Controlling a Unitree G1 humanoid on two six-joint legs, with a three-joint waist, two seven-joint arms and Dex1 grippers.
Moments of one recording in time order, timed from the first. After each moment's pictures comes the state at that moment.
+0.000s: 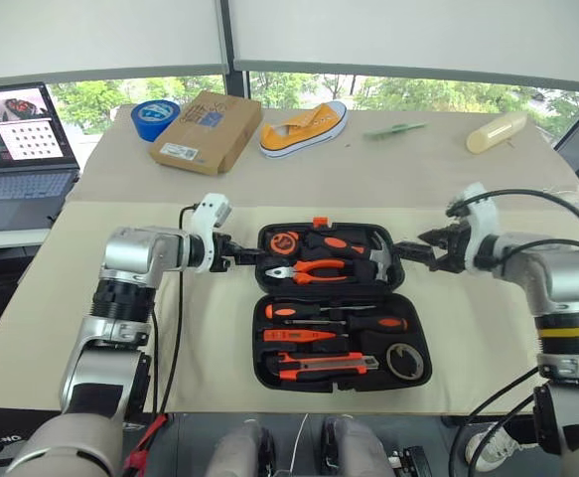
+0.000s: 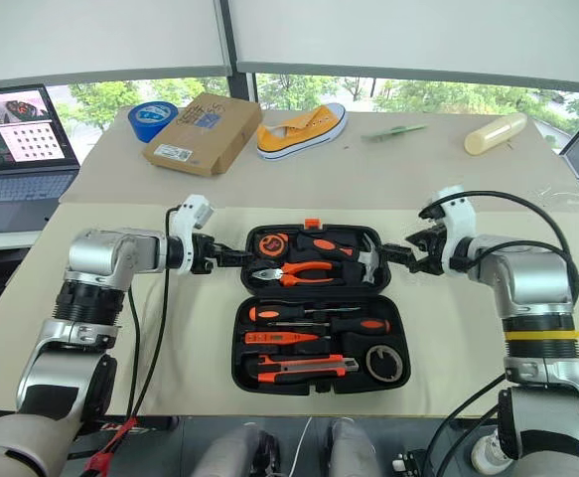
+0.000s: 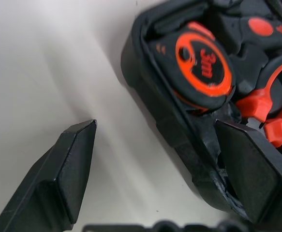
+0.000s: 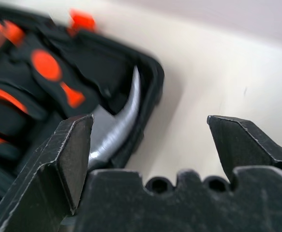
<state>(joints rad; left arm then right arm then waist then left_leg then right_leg) -0.84 0.45 -0.03 0.34 -0.31 1.12 -0.80 -0.65 -0.71 -0.04 0.21 0.34 0.93 0.78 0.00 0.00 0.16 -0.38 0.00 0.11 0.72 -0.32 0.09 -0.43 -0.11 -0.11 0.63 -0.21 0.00</state>
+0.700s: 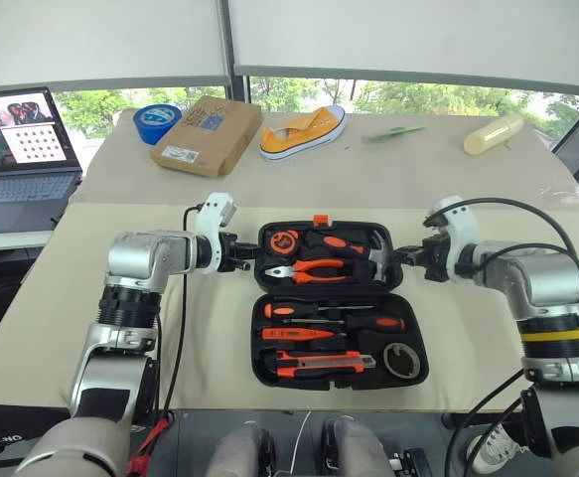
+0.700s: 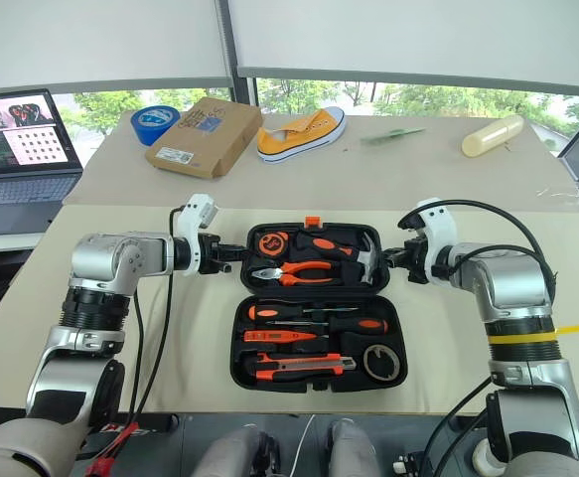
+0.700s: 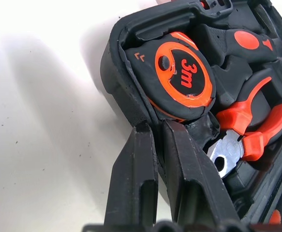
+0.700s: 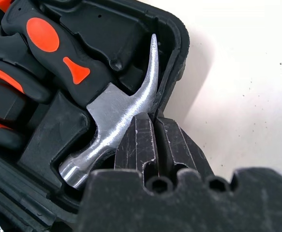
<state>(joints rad) -0.81 0.41 0.00 0.27 -0.36 1.14 -0.72 -0.64 -0.67 -0.02 0.13 0.34 1.01 0.72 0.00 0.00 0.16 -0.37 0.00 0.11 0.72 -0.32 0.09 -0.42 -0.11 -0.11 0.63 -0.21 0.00</state>
